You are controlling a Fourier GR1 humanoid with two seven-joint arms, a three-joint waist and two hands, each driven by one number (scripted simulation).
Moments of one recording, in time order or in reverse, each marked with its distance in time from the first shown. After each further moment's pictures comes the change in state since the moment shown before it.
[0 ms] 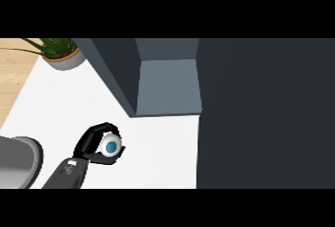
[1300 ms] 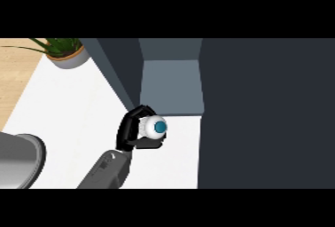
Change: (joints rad) left arm 0.035 -0.175 -0.335 -0.437 0.380 0.461 0.323; right arm 0.030 -0.034 -0.007 -0.003 -0.001 -0.038 -0.032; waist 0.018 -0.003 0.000
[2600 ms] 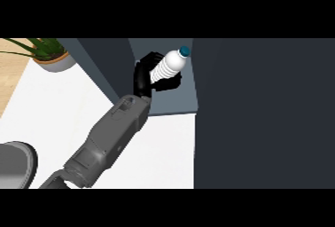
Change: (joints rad) left arm -0.595 0.001 -0.064 0.411 0.234 0.449 0.247; right arm 0.063 -0.041 -0.165 0.022 -0.052 0.117 -0.128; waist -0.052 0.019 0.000
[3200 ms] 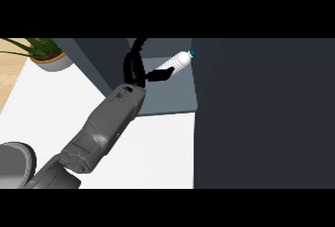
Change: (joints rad) left arm -0.152 0.019 0.000 0.246 -0.087 0.164 -0.014; right arm 0.001 -0.006 -0.042 0.008 -0.019 0.044 -0.023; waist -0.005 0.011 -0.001
